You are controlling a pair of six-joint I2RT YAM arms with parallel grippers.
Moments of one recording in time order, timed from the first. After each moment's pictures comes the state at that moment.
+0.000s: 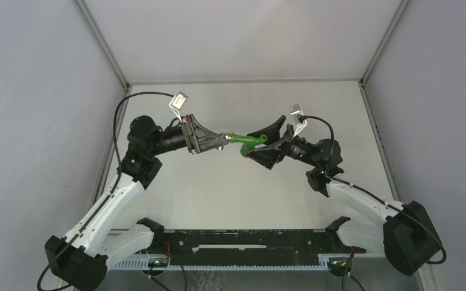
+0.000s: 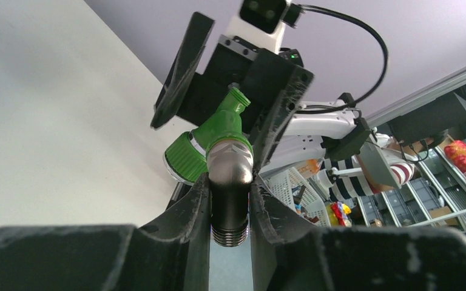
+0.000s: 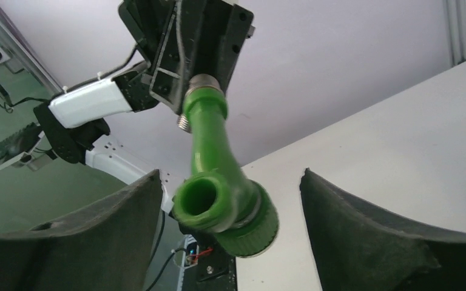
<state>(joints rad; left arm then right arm) -0.42 0.96 0.88 0.19 0.87 -0.95 0.57 1.16 0.59 1.01 -0.72 0.82</state>
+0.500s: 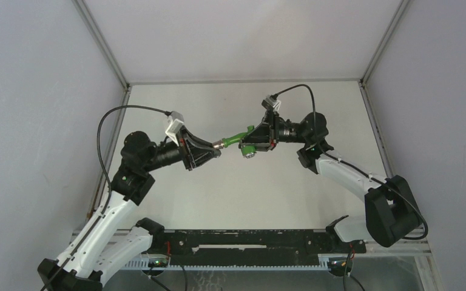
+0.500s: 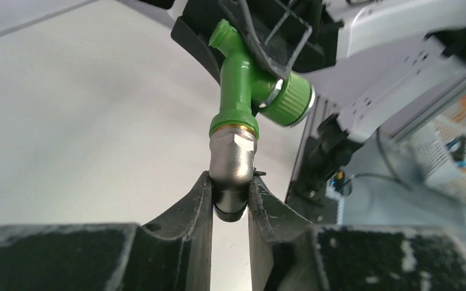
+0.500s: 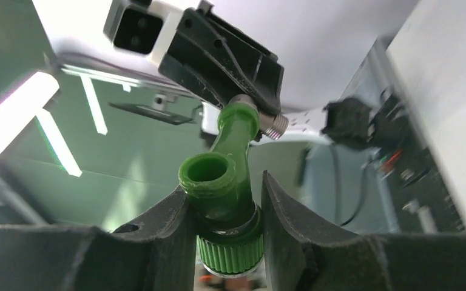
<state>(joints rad) -0.44 0.78 0.79 0.03 0.77 -0.39 0.49 1.36 0.82 0.84 -1.05 1.56</state>
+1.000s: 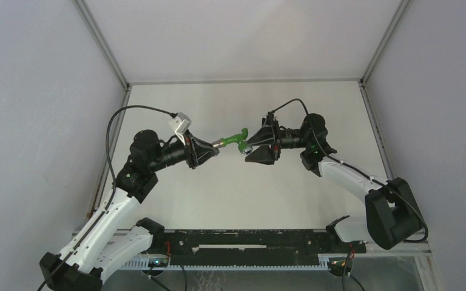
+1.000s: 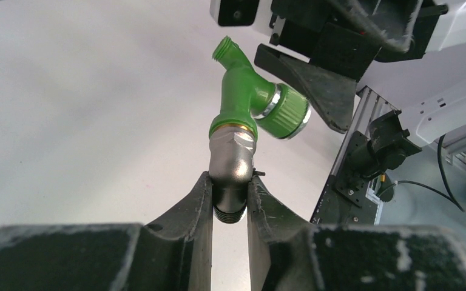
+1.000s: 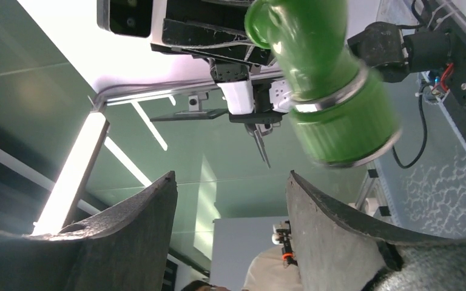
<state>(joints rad) -0.45 0.82 0.77 -0.10 0.61 -0.26 0.46 1.33 0.77 0.68 -1.18 1.88</state>
